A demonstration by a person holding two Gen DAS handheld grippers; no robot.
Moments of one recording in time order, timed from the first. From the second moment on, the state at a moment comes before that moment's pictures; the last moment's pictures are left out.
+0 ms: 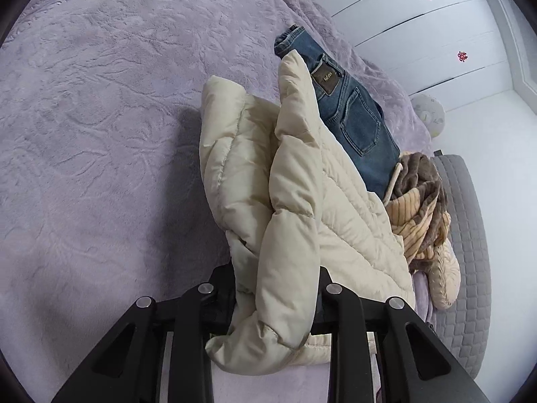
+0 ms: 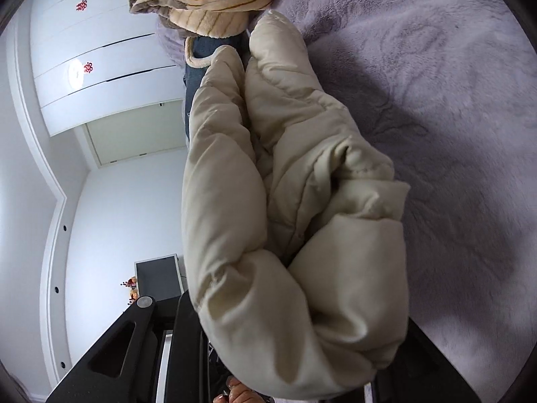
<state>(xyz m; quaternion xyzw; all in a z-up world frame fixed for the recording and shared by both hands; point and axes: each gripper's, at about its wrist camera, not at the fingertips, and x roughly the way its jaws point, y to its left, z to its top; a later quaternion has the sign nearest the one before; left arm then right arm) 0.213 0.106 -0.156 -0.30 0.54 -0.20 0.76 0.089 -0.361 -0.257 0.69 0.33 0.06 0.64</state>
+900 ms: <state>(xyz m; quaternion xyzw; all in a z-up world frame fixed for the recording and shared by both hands) 0.074 0.188 -0.187 -0.20 0.67 -0.12 0.71 0.016 -0.338 -0.280 0.67 0.43 -0.02 0.61</state>
